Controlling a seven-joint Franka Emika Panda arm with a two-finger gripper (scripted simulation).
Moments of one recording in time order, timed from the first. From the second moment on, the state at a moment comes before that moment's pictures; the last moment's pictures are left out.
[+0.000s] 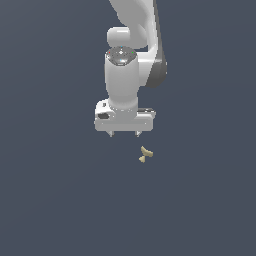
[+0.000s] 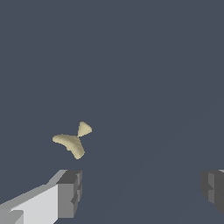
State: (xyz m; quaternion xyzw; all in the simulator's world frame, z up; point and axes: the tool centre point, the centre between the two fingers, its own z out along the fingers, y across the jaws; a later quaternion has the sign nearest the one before) arm 0.011 -0.013 0.197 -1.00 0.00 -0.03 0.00
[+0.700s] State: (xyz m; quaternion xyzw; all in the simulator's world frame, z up) arm 0.011 0.009 0.190 -1.00 -0.01 -0.03 0.02
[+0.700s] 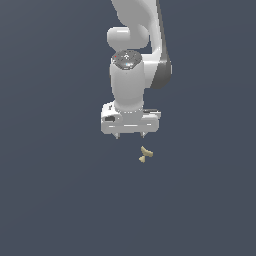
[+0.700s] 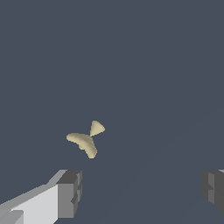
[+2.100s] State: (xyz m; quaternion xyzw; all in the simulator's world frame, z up) arm 0.016 0.053 0.125 -0.98 0.19 -0.01 0.01
